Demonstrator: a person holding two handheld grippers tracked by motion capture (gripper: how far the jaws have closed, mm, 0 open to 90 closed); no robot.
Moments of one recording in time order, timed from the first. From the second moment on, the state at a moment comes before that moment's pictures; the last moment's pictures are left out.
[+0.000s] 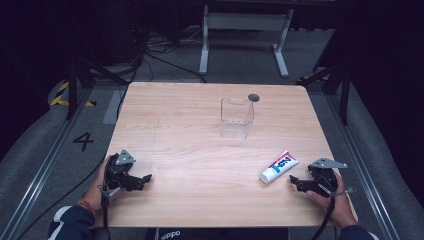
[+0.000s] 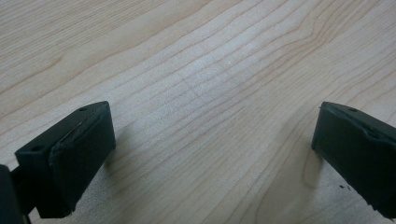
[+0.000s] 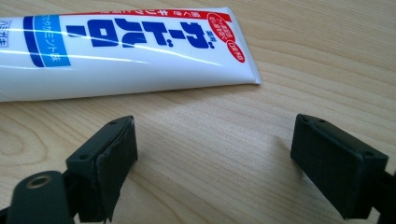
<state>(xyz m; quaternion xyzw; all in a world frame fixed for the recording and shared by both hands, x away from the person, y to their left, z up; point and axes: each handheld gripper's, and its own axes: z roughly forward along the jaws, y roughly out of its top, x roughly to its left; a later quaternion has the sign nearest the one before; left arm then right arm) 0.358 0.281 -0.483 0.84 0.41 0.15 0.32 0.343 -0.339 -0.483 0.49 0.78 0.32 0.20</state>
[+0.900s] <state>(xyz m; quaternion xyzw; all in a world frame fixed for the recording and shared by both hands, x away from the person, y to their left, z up) 0.359 0.281 -0.483 0.84 0.41 0.15 0.32 0.354 -0.316 -0.469 0.46 0.80 0.33 0.19</state>
